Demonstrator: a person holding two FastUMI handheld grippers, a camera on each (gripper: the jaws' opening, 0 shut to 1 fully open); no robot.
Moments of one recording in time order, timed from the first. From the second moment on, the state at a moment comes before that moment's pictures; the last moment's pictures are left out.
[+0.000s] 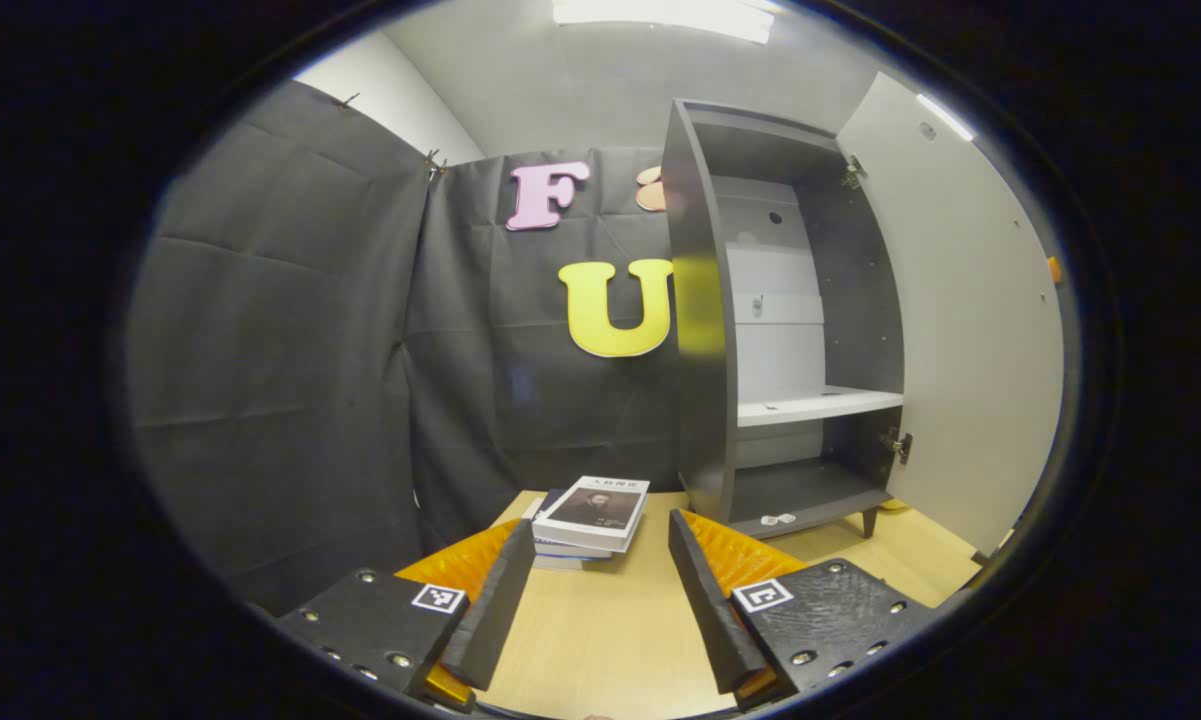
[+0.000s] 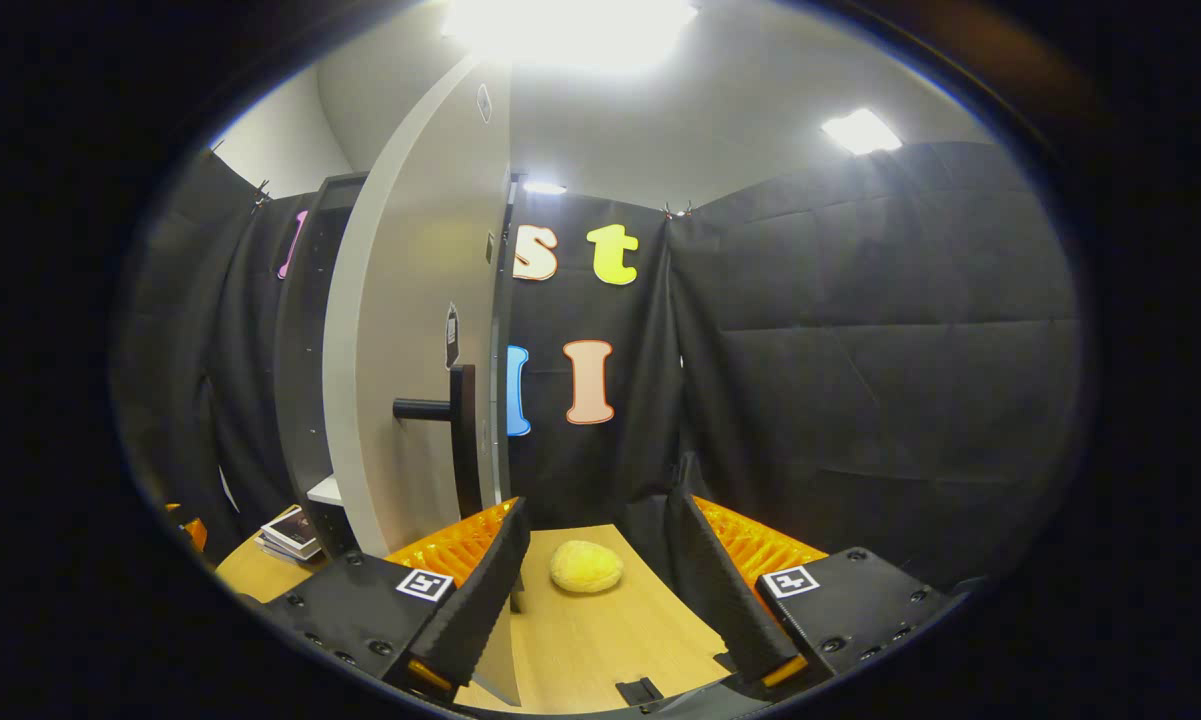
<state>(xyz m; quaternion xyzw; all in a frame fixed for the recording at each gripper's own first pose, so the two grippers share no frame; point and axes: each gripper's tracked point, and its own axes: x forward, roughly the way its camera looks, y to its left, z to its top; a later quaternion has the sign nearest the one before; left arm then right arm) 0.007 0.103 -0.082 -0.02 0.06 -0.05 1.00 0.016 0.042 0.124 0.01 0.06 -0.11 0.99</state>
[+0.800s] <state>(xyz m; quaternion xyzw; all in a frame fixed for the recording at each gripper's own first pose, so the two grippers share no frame) 0.011 0.147 -0.092 -0.02 0.07 -0.05 1.00 0.029 0.154 0.125 0.03 0.06 -0.01 1.00</state>
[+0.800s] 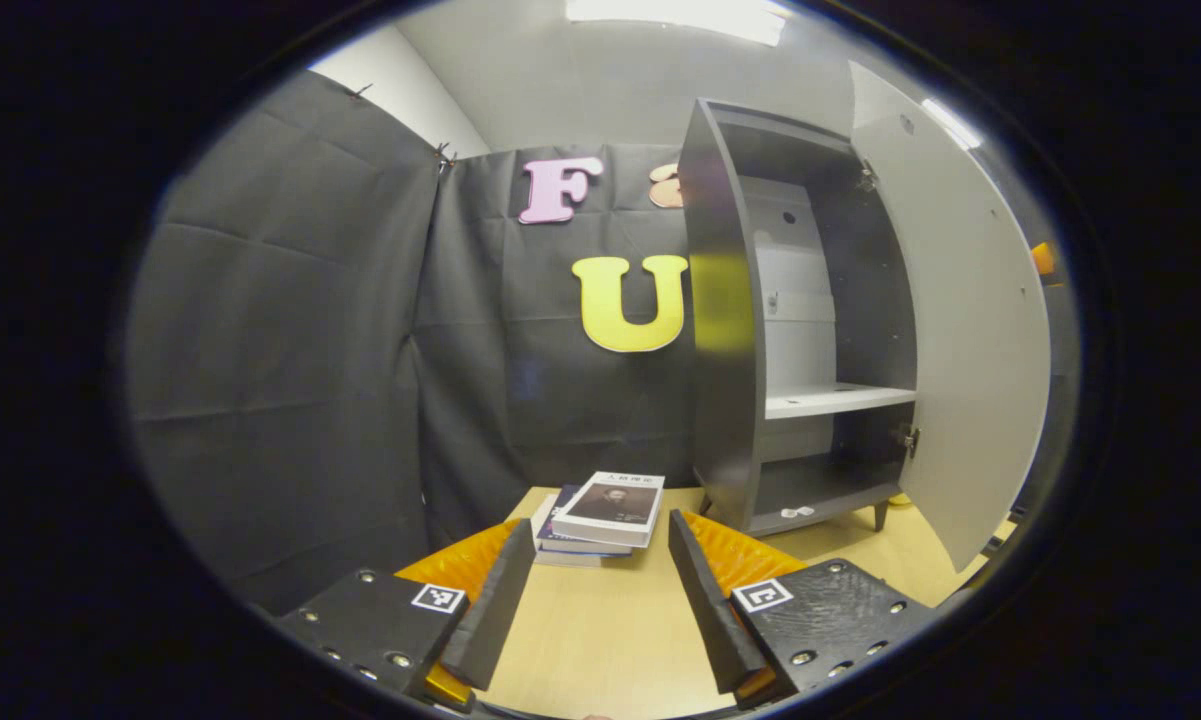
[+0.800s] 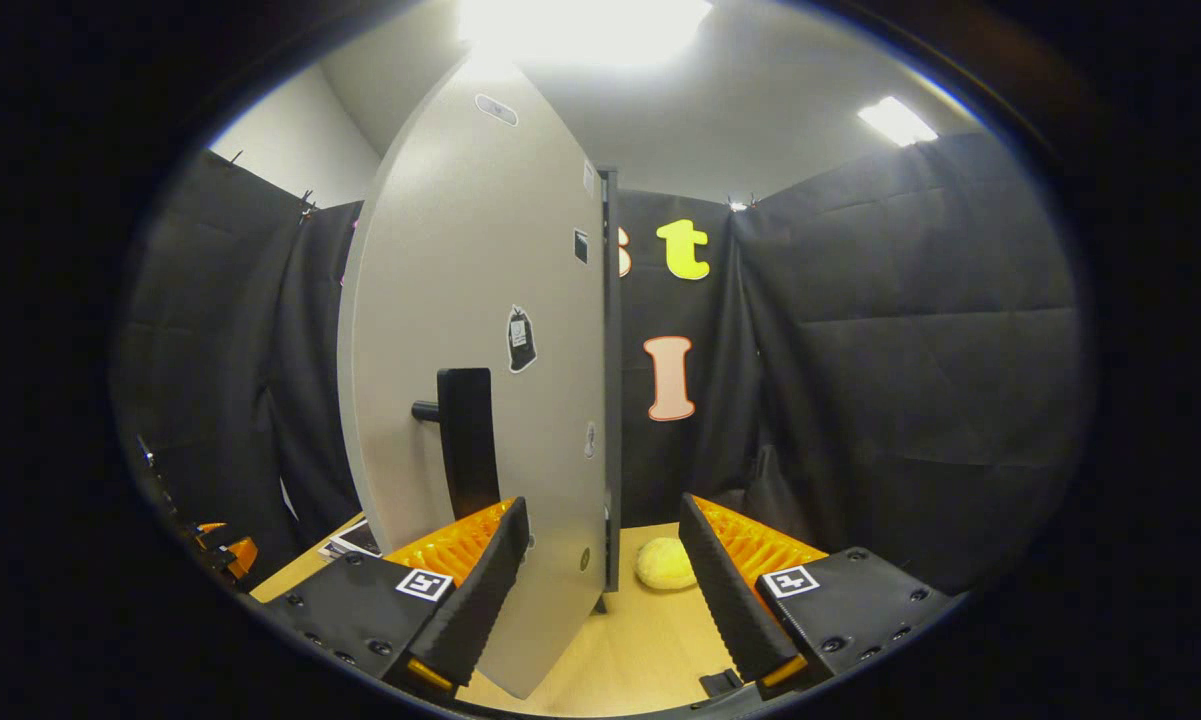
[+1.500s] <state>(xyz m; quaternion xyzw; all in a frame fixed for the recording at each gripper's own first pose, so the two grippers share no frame) -0.005 0.210 -0.091 -0.01 0.06 0.00 1.00 0.071 0.290 0.121 0.04 0.06 0.14 0.99</state>
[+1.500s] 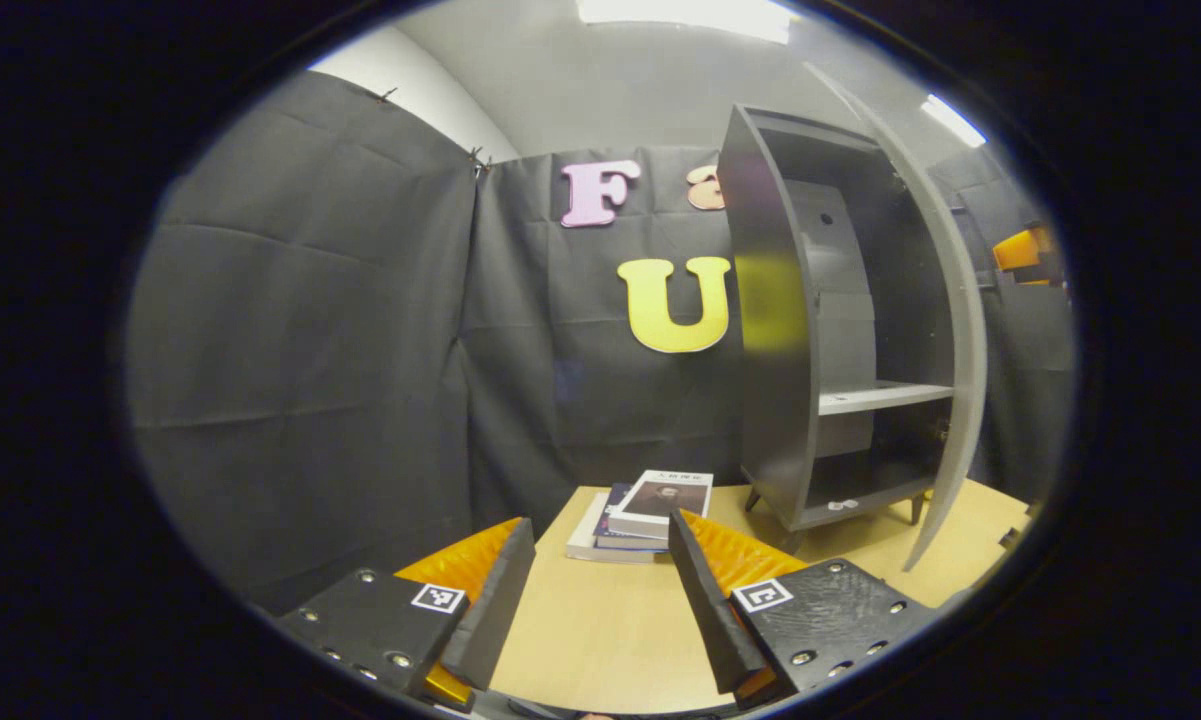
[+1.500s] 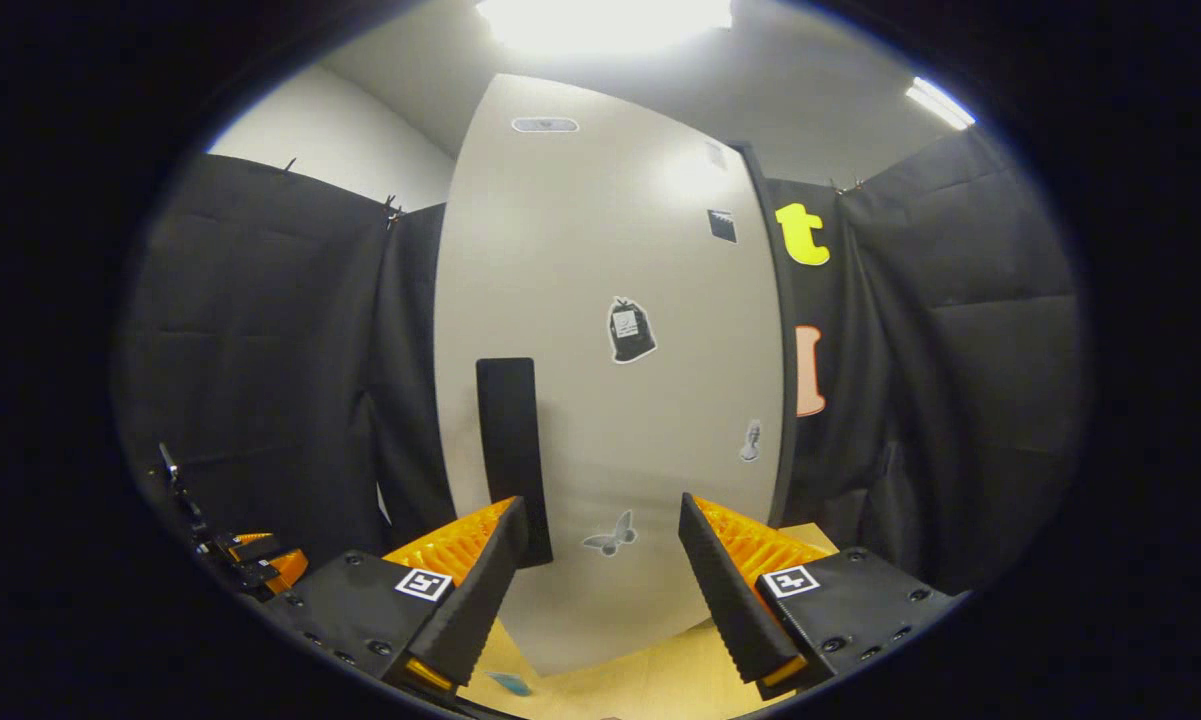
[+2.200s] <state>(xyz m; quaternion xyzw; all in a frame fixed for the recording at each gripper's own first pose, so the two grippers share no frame) -0.007 0.131 -0.013 -0.02 0.02 0.00 1.00 0.081 0.224 0.112 0.04 0.06 0.17 0.98</state>
